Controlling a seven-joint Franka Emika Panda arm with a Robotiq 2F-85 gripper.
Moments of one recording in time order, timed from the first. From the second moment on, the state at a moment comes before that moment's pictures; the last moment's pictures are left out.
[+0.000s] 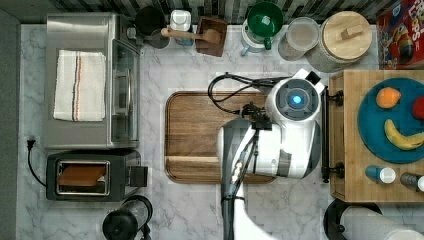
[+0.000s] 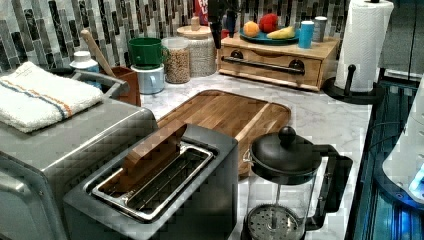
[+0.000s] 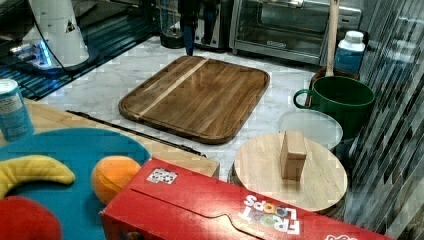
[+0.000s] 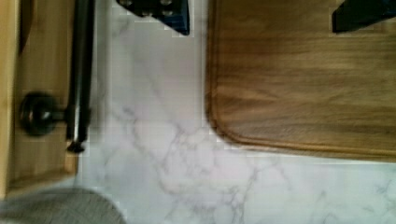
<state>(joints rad) -0.16 0.08 -0.04 -2.11 -0.14 0.66 -0.98</state>
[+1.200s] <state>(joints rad) -0.22 0.12 -0.11 -2.15 -0.16 0.90 -1.10</state>
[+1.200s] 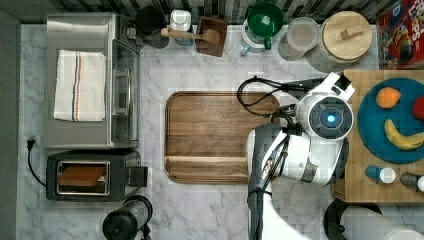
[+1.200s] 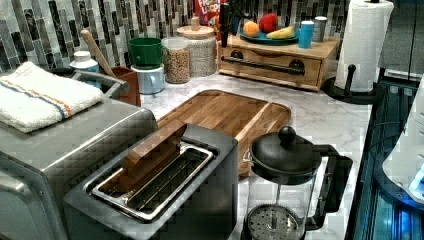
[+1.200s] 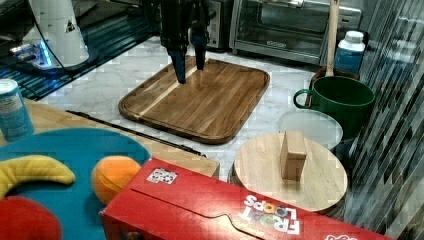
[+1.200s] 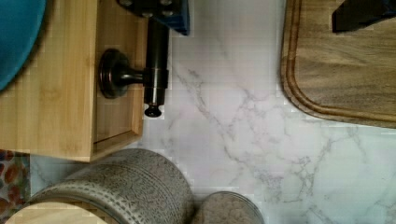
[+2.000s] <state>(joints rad) -0.29 0.23 -0.15 -2.18 -0.21 0.97 -1.11</state>
